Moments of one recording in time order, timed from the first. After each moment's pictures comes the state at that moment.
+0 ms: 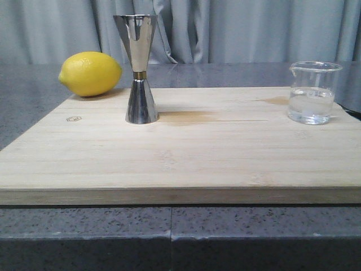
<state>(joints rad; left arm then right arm) -0.03 0.37 -0.59 -0.10 0.40 0.09 -0.09 0.25 -0.51 0.03 0.40 -0.05</state>
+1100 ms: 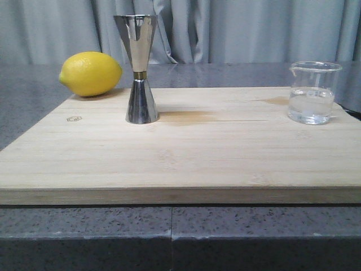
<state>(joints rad) -0.03 0.38 -0.59 -0.08 0.39 0.09 -0.09 0.25 -0.51 0.03 0.39 -0.05</state>
